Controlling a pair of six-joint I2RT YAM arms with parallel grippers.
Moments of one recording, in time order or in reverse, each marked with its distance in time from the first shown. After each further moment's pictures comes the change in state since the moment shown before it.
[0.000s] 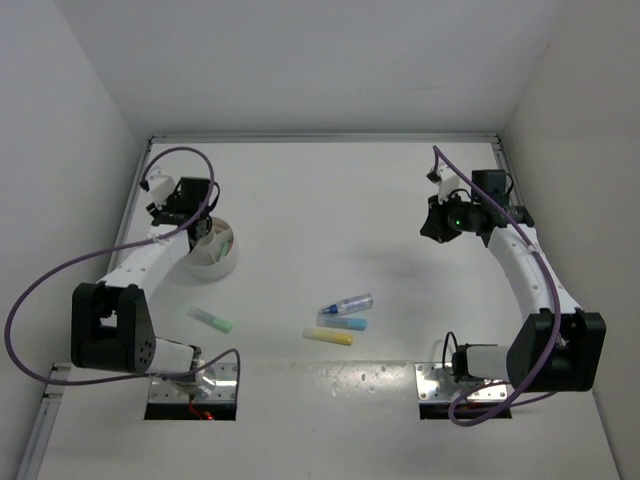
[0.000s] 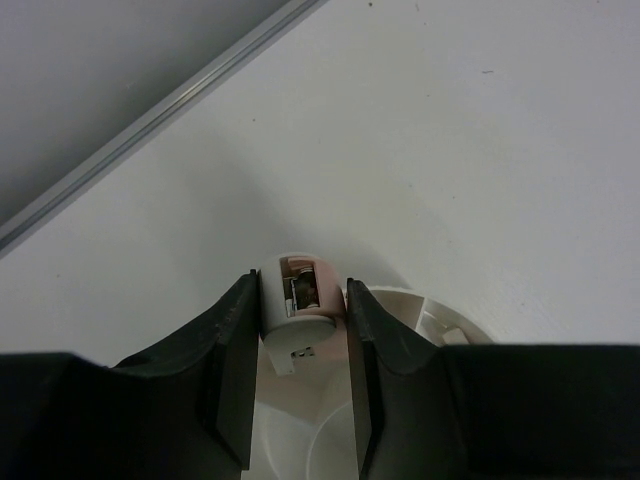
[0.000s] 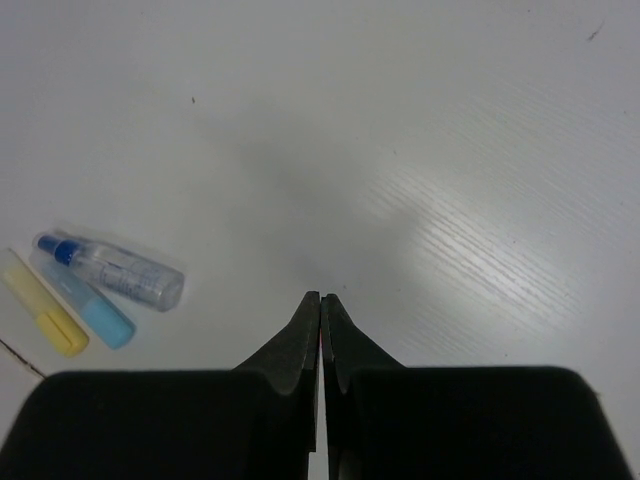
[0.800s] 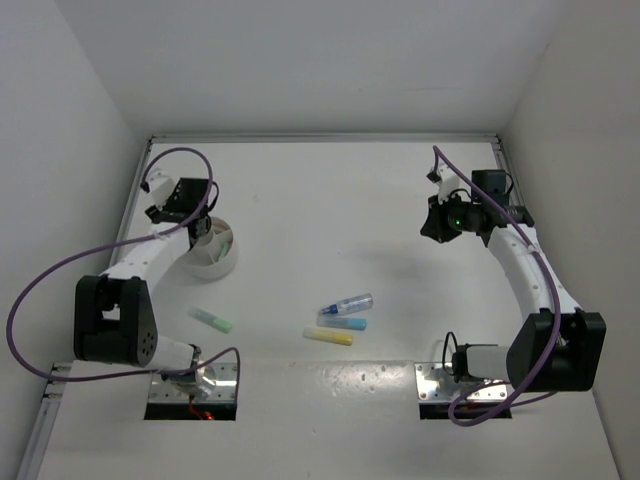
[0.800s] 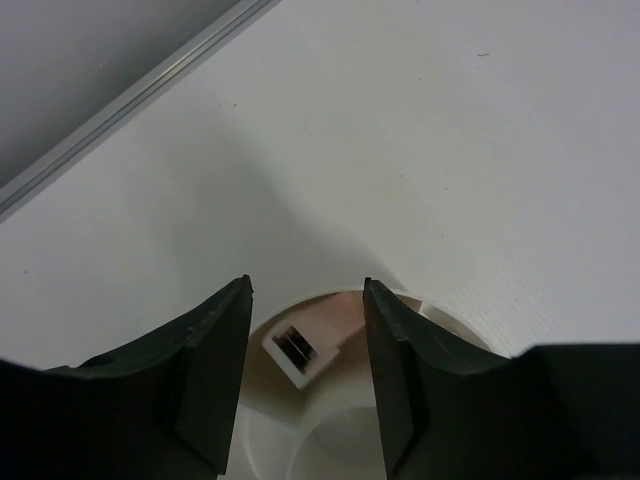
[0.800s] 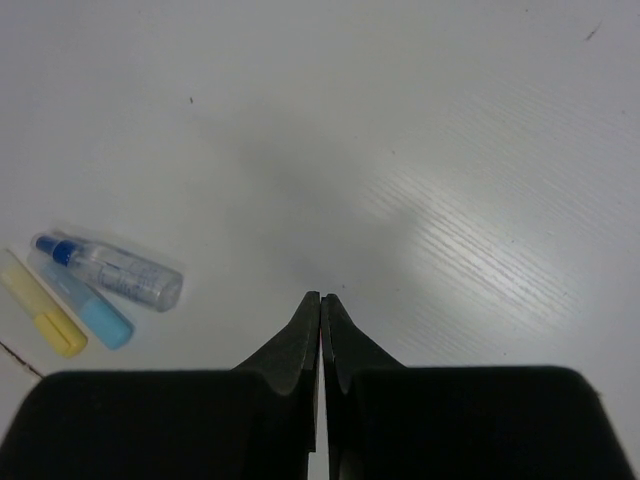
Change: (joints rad) left arm 0.018 0.044 -0.001 0.027 0.055 -0.022; right arm 0.000 0.000 0.000 0.000 0.005 0.000
